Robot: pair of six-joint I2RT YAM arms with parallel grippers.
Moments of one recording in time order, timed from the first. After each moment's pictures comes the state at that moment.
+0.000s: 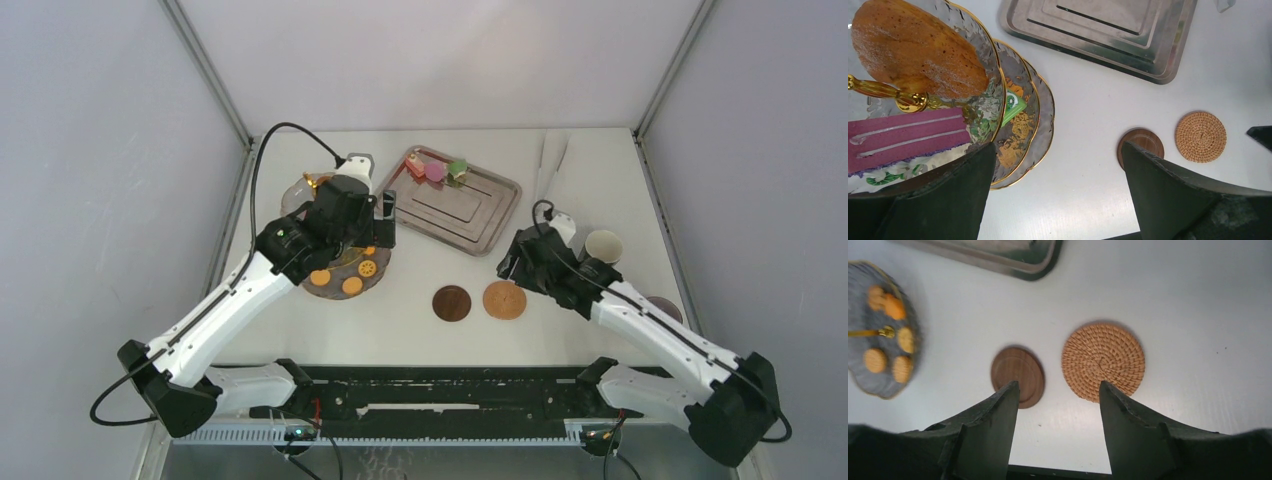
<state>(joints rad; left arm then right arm) -0.71 1.18 1.29 -0.79 -0.39 -0.38 0.64 1.00 0.79 -0.63 0.28 0.90</state>
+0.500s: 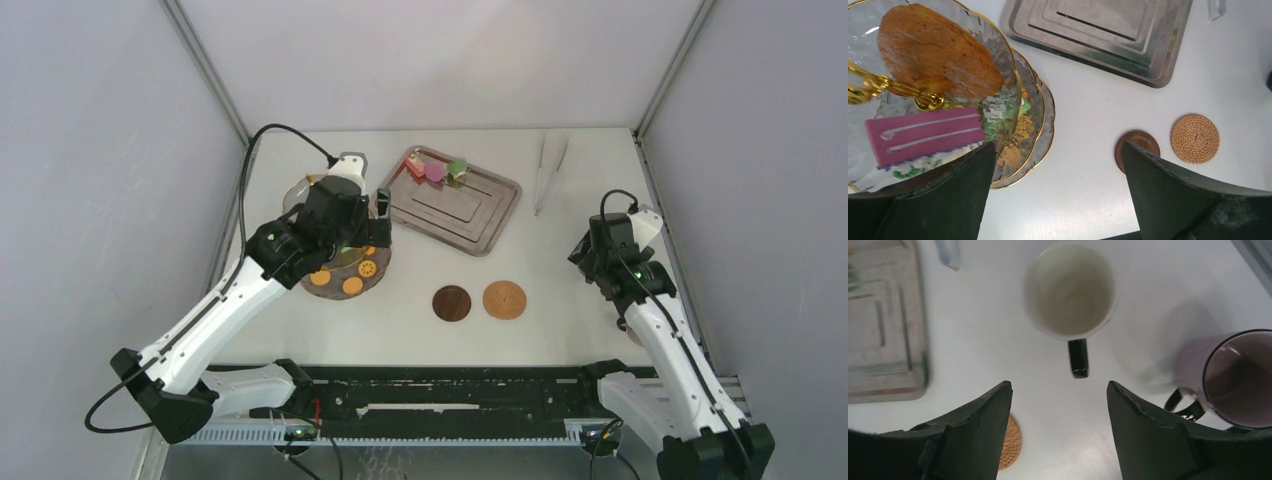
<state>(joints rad) -0.71 1.15 1.29 -0.79 -0.39 -0.38 0.22 0.87 0.82 -0.82 0.46 0.70</state>
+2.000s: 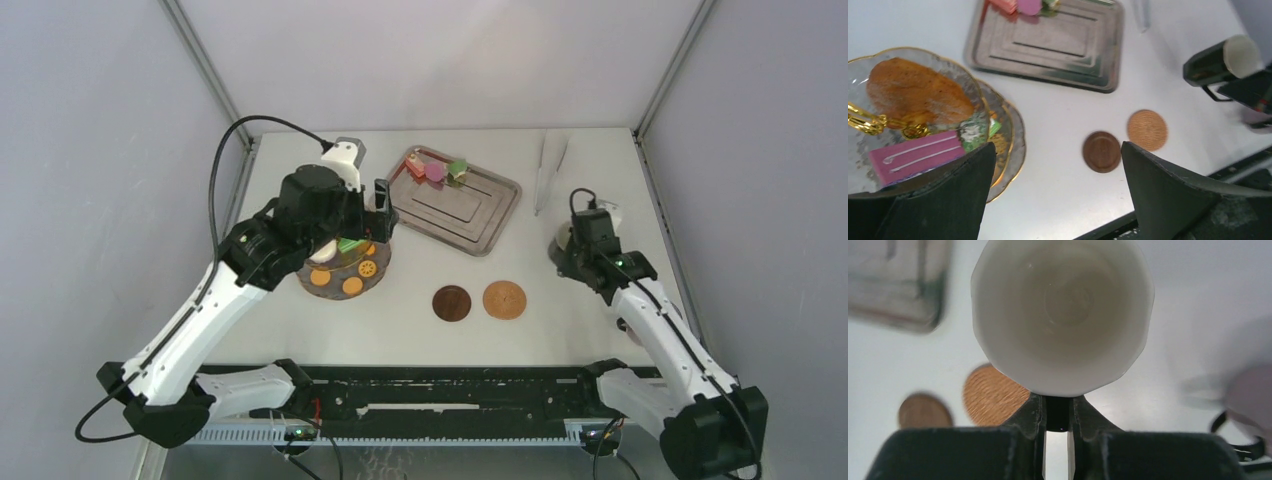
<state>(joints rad) -0.72 1.10 1.43 -0.80 -0.19 -0.31 0.16 1.01 0.79 -0.72 0.23 0.52</state>
